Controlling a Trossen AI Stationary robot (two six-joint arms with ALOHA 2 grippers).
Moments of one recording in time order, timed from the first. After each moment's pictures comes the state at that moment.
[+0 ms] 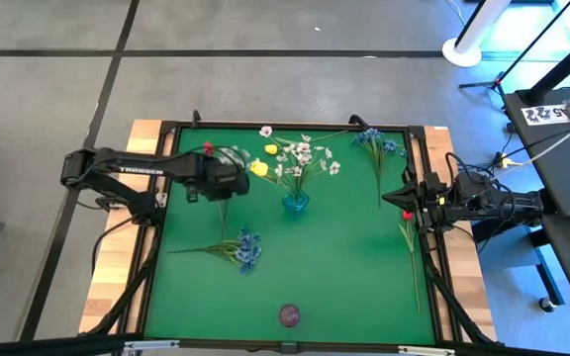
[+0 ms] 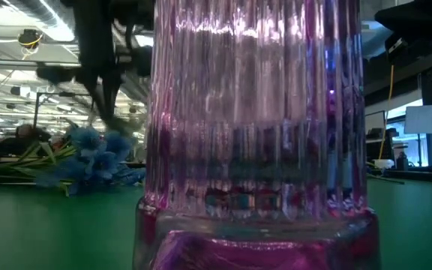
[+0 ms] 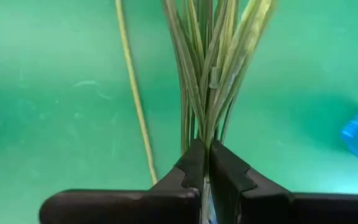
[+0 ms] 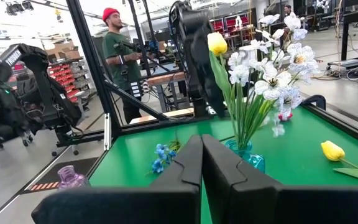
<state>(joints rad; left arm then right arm) 0.14 1.36 1.00 -1.01 -0.15 -1.59 0.05 0.06 0.33 -0.22 -0.01 0.20</state>
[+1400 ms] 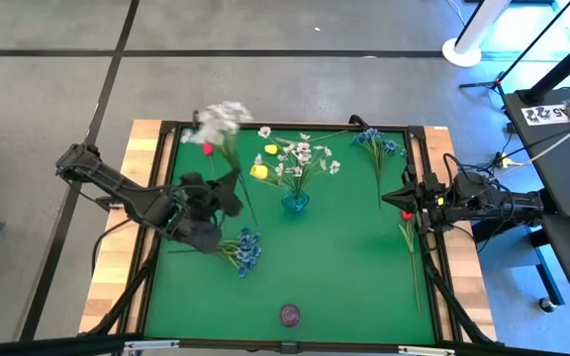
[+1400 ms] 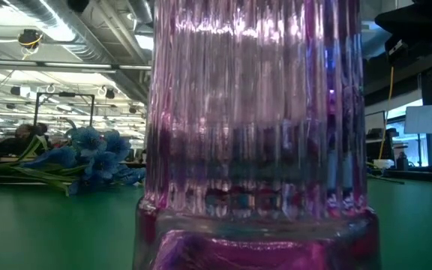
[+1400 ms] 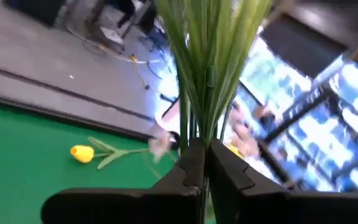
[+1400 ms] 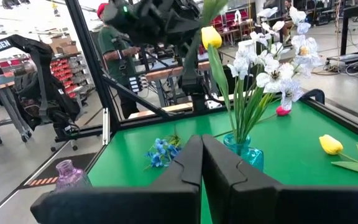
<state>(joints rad) -0.47 1.29 1.12 -0.57 -1.42 -1.44 0.05 0.06 0.33 -0.24 -0.01 0.20</state>
